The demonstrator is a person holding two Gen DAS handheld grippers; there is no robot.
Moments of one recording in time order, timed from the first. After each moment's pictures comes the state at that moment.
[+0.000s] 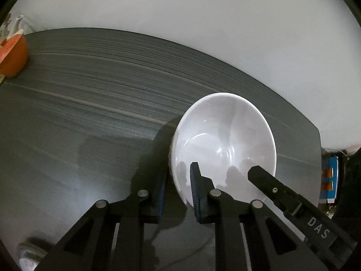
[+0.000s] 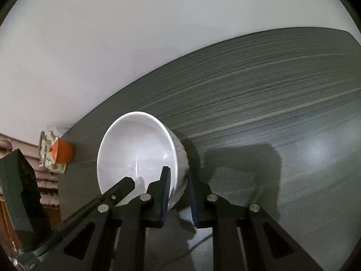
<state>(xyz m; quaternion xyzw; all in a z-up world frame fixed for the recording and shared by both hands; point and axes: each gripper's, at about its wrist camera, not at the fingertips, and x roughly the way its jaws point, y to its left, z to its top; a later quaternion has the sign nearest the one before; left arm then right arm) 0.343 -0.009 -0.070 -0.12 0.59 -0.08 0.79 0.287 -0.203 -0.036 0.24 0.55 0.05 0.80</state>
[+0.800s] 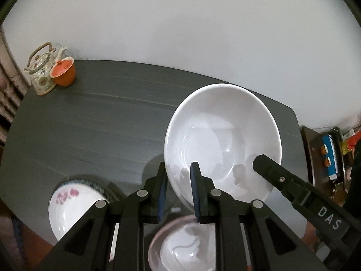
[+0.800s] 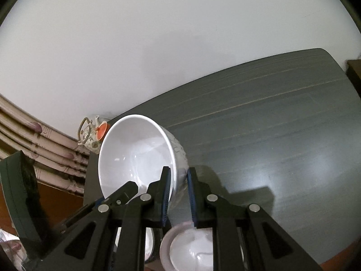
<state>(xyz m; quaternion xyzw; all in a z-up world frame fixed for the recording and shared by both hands) 0.188 -0.003 0.057 -0.07 0.52 -0.08 0.84 0.134 -0.194 0.078 0.23 0.48 0.08 0.84</state>
